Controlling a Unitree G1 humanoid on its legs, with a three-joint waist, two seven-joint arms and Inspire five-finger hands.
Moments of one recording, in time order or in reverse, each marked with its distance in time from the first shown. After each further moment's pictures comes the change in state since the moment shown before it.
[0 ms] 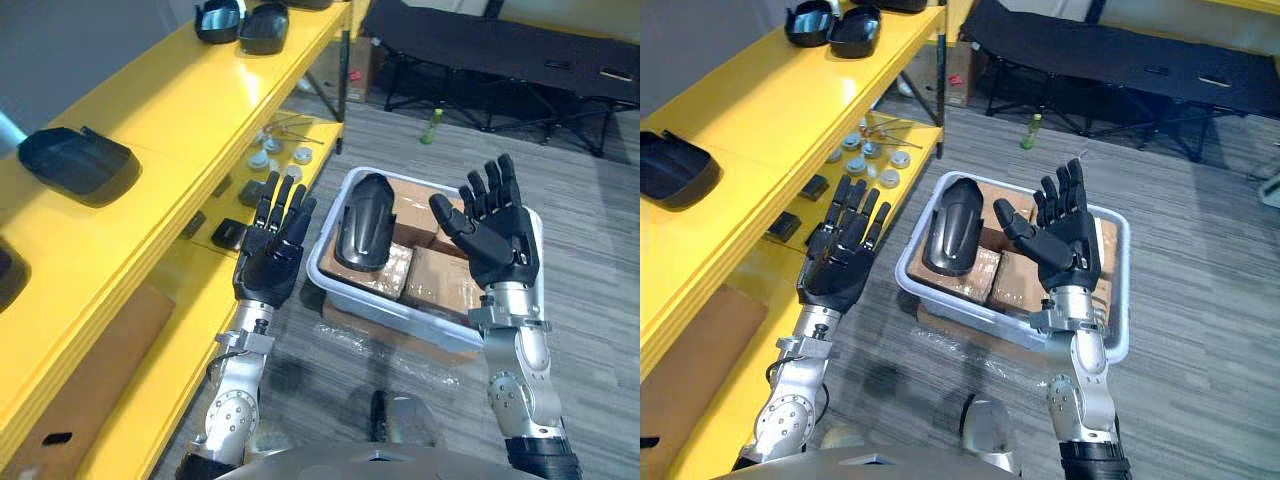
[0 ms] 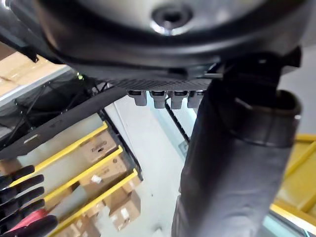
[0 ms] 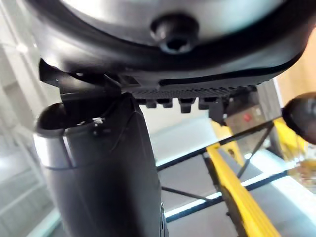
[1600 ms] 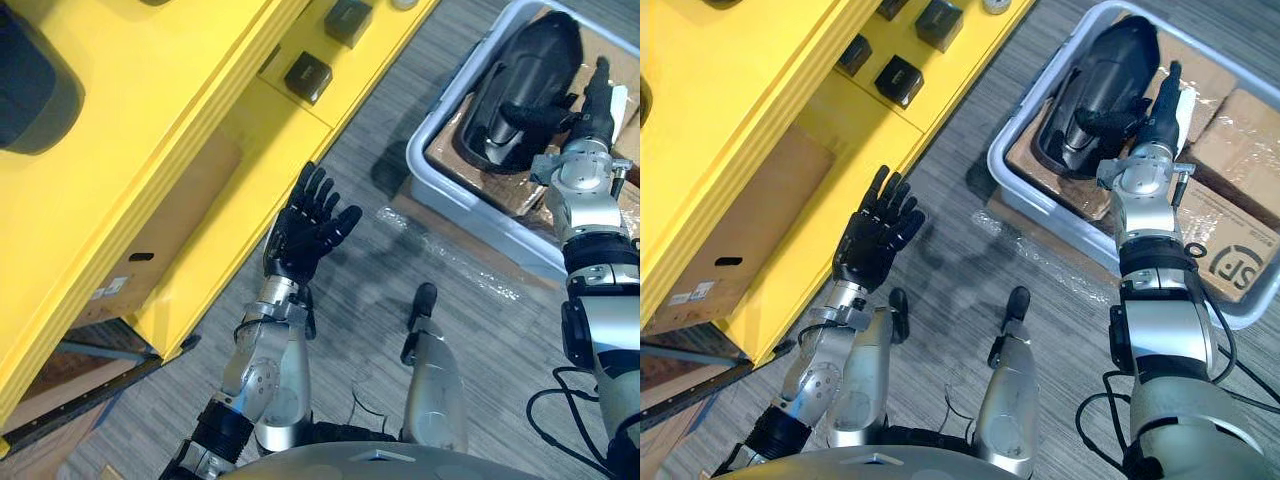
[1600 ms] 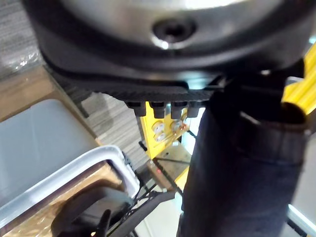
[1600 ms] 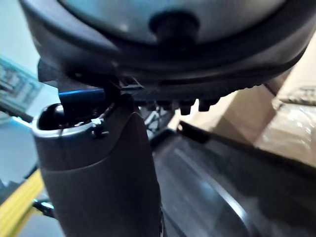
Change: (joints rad) left arm -0.241 0.024 -0.150 0.218 0.187 -0.153 0.107; right arm -1.099 -0.480 0.135 1.109 -0.416 0.282 -0.313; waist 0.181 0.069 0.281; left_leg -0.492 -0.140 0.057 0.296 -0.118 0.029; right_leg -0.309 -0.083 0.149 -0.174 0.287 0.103
